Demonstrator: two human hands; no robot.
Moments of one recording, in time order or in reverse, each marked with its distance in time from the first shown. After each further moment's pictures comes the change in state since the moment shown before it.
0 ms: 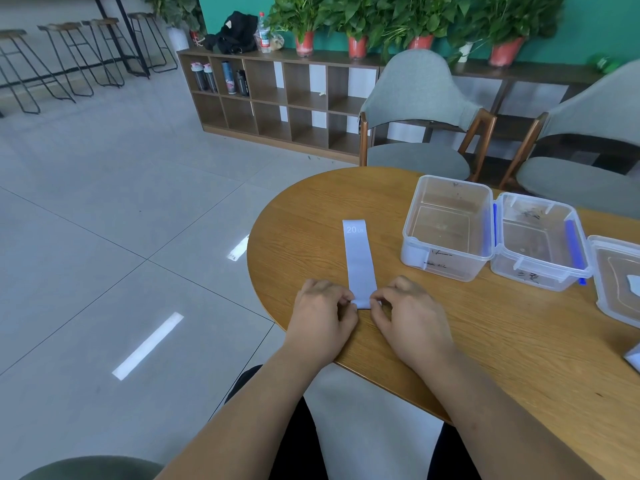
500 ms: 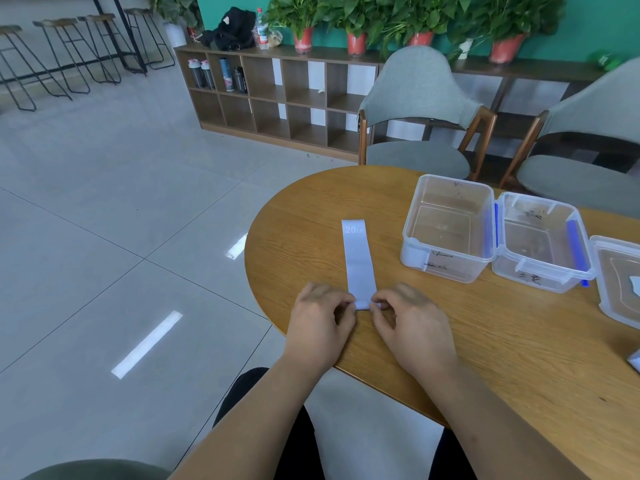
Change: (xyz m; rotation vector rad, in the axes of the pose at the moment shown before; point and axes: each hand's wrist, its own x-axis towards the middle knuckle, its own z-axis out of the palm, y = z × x) left_hand -0.005 -0.003 0.007 -0.058 0.110 0.038; right_hand -0.007 0.007 0.005 0.102 0.097 -0.074
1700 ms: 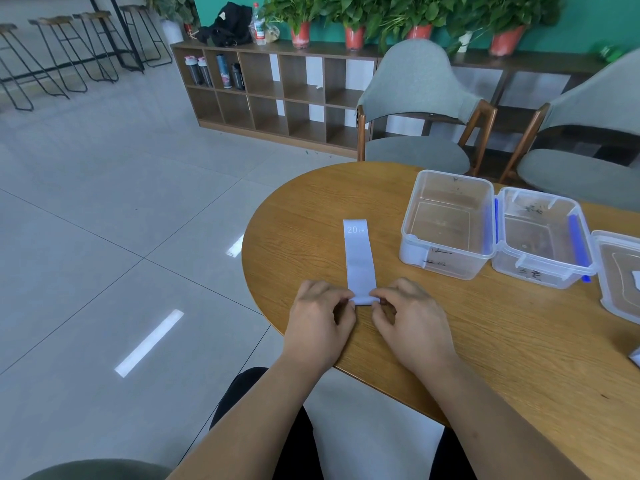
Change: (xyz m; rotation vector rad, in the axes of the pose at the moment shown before) left_hand 0.000 0.001 0.002 0.038 -0.006 -0.014; right_hand 0.002 0.003 0.003 0.036 -0.029 0.058
